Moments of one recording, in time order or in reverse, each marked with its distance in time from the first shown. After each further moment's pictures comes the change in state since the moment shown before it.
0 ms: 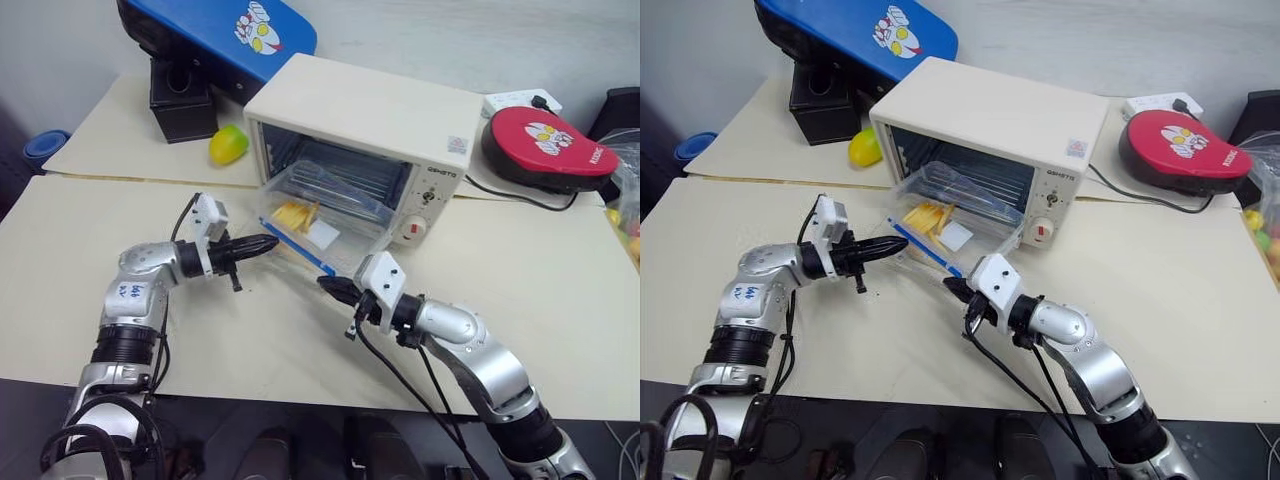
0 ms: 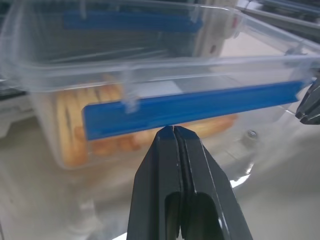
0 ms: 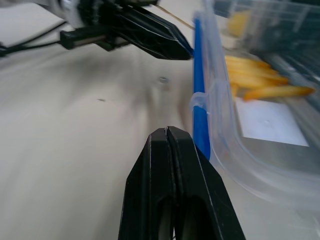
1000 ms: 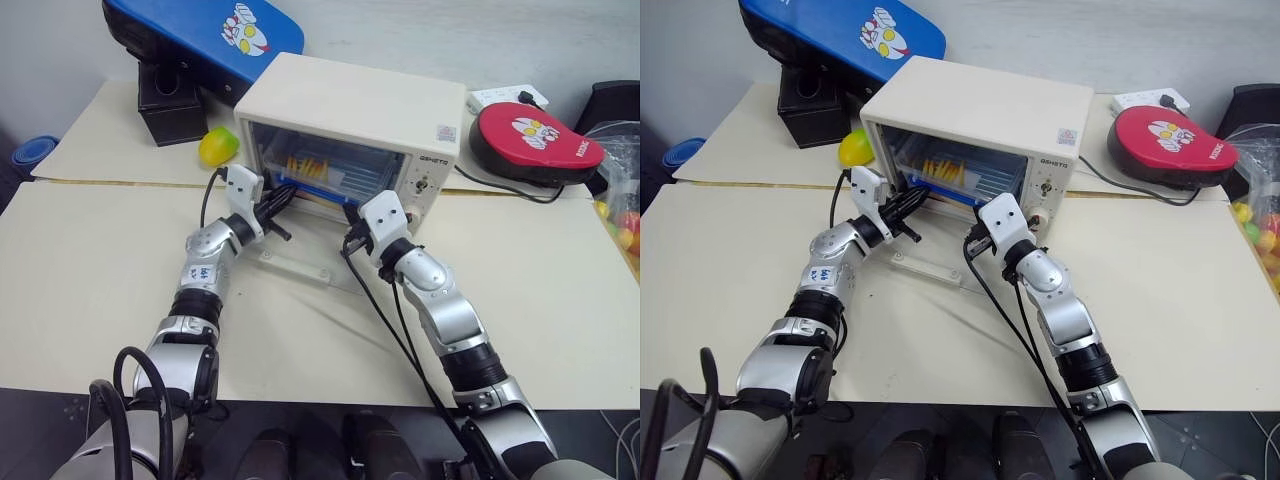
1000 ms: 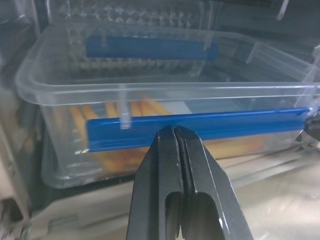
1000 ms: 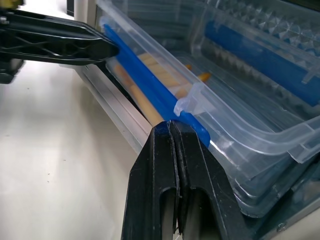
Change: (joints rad) left arm -0.280 -0.225 0.061 0.517 0.091 -0.374 0.332; right arm -0.254 0.160 -0.113 0.461 -0.174 -0.252 -0.193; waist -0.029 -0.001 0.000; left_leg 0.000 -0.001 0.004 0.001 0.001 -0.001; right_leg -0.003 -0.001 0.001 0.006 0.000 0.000
